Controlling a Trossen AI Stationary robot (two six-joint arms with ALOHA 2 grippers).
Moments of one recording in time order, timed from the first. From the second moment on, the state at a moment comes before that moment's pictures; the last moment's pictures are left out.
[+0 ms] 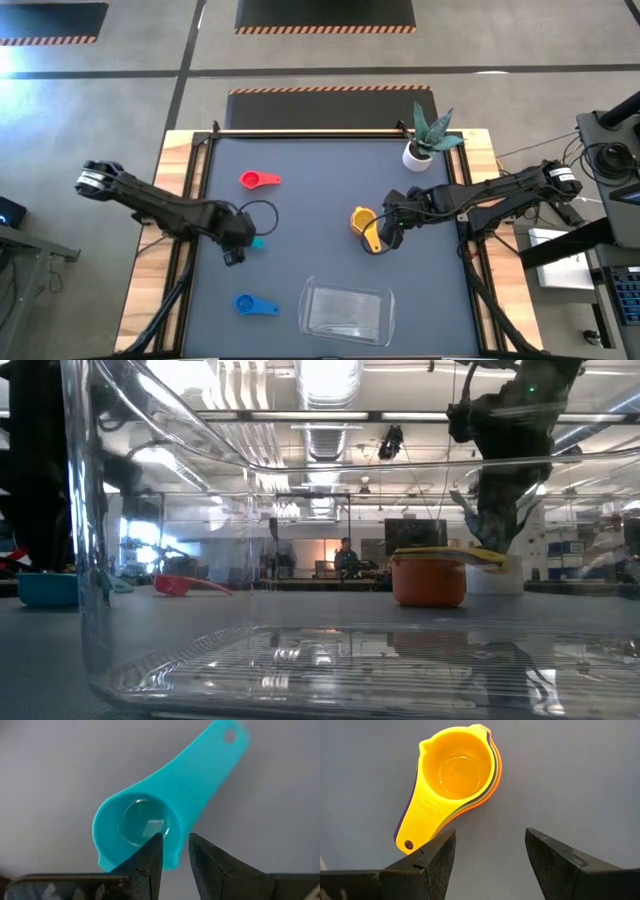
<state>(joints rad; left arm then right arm) -0.25 1.19 0.65 -0.96 -0.07 -0.68 0.12 1.27 0.91 -0.82 0.21 0.71</state>
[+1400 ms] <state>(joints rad) -0.25 1.34 0.69 -0.94 -0.20 -0.67 0.13 1.27 0.91 -0.82 0.21 0.73</state>
